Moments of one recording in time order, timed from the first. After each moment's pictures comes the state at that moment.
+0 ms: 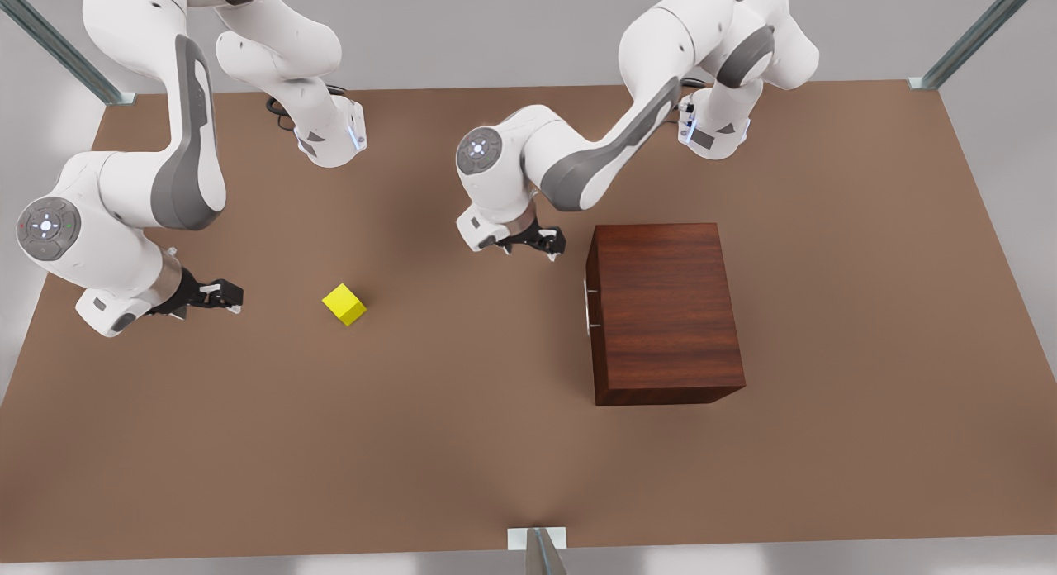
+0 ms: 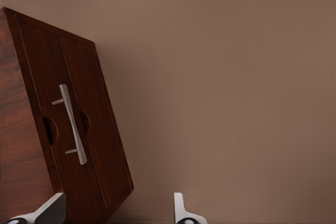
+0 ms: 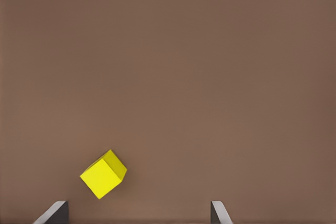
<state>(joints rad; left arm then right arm) -0.82 0.68 -0.11 -1.05 0.24 1.54 -0.67 0.08 0.16 -0.10 -1.65 -0.01 1.76 -0.12</state>
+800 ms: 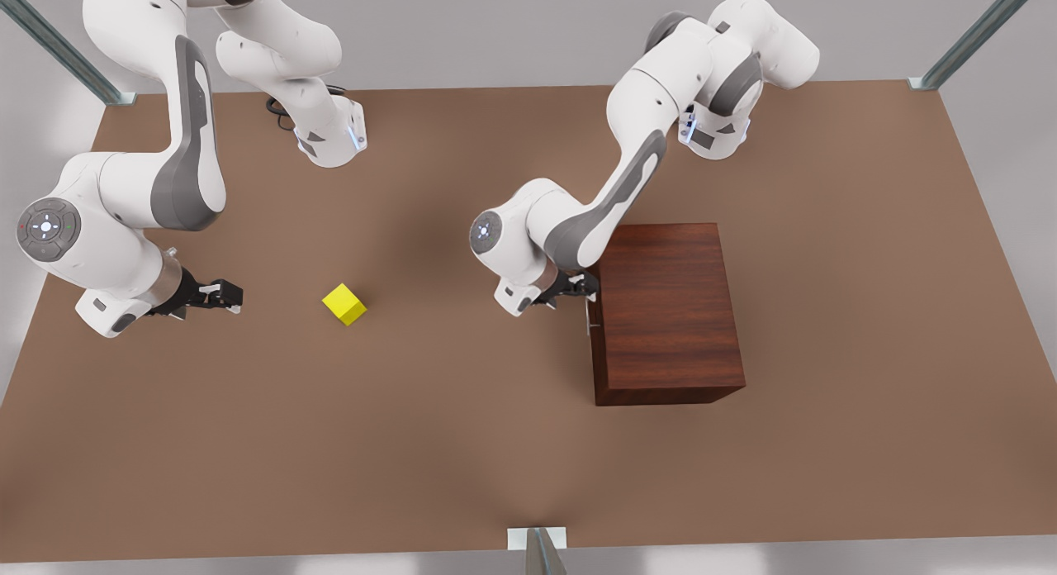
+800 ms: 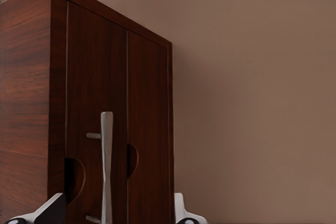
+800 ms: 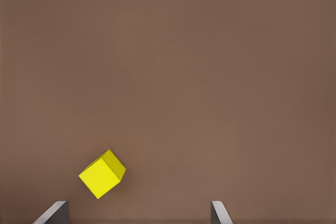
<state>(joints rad) -0.79 0.84 -0.04 -1.07 0.42 1.54 -0.86 0.08 0.16 -0.10 -1.65 -0.01 1.76 -0.12</state>
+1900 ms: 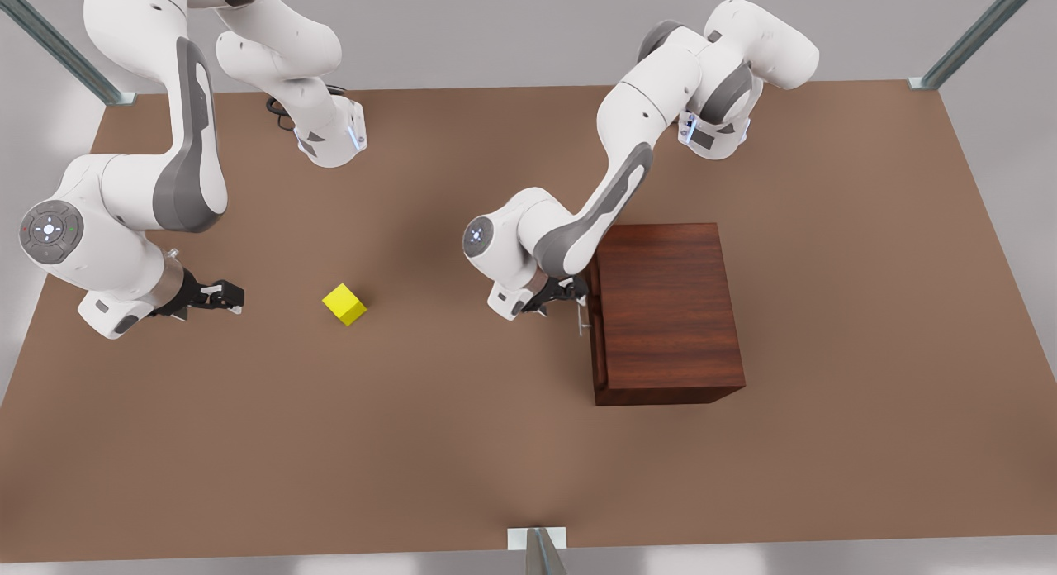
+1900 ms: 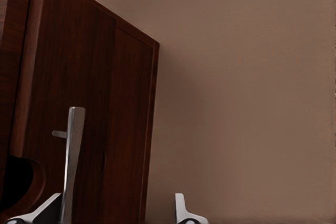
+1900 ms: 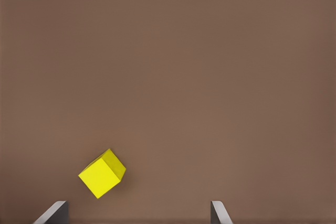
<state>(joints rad) -0.81 0.89 -0.04 -1.06 0.43 1.61 -0.99 0.08 0.17 -0.10 -1.65 -0.01 1.76 -0.12</state>
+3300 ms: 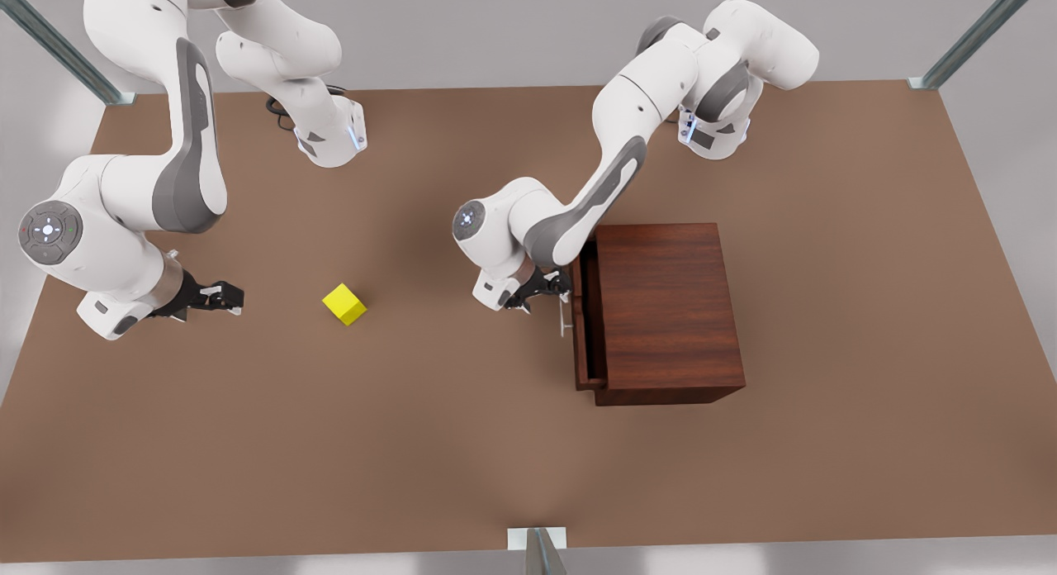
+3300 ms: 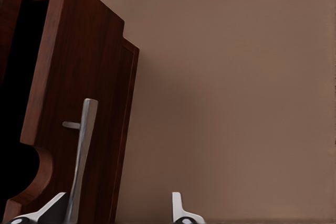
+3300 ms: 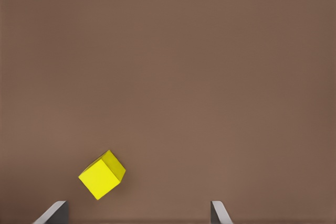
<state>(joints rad) -0.83 0.89 -0.07 -1.04 0.43 1.67 -1.07 0.08 0.17 -0.10 -1.64 -0.01 1.76 -0.12</state>
